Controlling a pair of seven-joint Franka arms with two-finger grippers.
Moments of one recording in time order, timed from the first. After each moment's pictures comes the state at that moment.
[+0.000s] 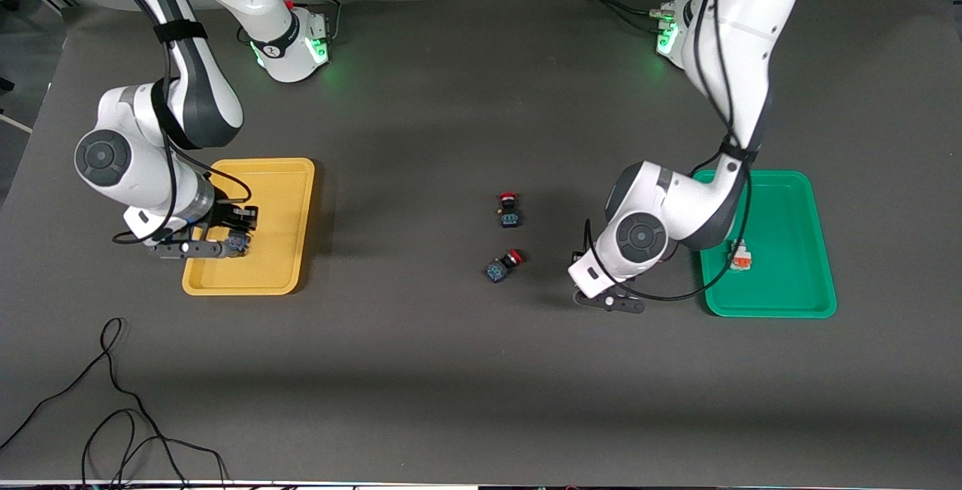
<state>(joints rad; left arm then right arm) -0.42 0.63 -0.03 -1.61 -0.03 2.12 -0.32 0.11 0.11 -0.06 -2.23 -0.04 2.26 0.11</state>
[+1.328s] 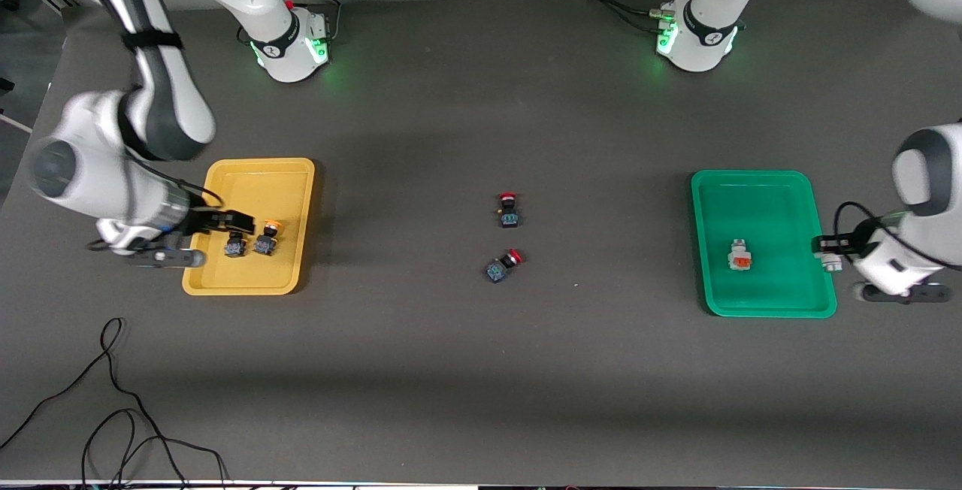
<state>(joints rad) 0.15 0.39 0.00 -1.82 0.08 2.03 0.12 0.12 0.12 -0.10 -2.01 0.08 2.05 0.03</state>
